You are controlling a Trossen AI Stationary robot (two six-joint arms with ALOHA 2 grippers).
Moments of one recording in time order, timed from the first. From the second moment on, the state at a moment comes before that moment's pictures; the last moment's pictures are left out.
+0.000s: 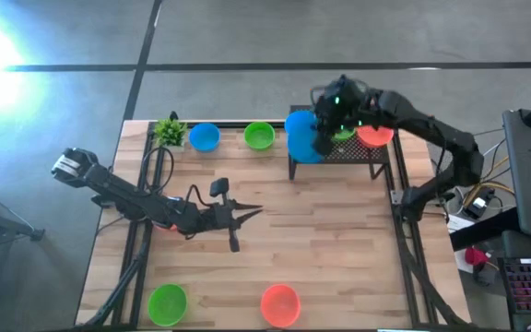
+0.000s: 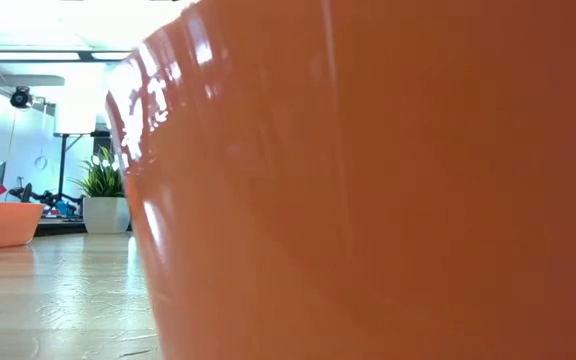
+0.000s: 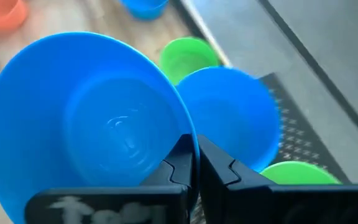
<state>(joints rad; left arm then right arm) -0.39 1.30 0.77 0.59 -0.61 0.31 -0.47 1.49 1.64 -1.00 0.02 -0.01</state>
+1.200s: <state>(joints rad) -0.36 1.30 0.77 0.59 -0.62 0.44 -0.68 1.82 1.91 -1.17 -0.03 -0.05</state>
